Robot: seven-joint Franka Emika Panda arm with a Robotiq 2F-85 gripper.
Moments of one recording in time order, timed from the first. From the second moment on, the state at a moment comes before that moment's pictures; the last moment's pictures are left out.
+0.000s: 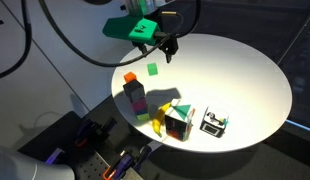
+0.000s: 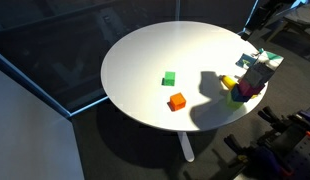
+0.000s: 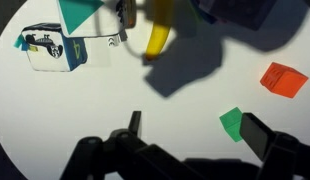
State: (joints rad) arm -0.06 -0.24 -0.10 -2.55 0.03 2.49 -0.29
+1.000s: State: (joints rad) arm -0.11 -0.58 -0.14 -2.65 -0.08 2.05 -0.29
